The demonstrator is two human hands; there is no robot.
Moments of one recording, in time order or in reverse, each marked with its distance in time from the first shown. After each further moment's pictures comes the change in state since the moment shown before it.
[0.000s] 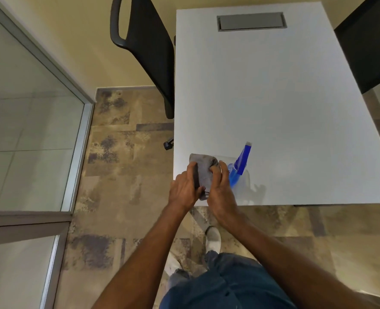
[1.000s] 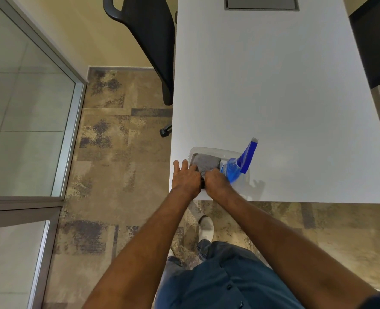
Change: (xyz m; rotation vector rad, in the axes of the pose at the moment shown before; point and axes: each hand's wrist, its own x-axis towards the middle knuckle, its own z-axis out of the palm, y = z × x) left_hand 0.040 -0.005 0.033 0.549 -0.244 0.074; right_hand 0.067 0.033 0.050 -0.595 -0.493 0.071
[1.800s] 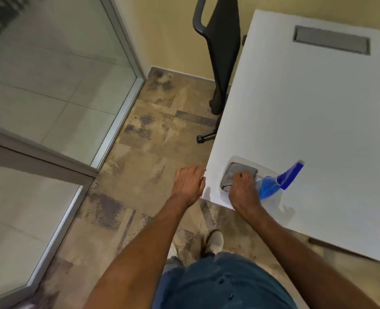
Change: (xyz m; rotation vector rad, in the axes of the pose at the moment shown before) left_hand -0.085 -0.074 0.019 -0.355 0.362 -0.230; right_hand -0.038 -0.016 -0.019 0.084 0.334 -0.146
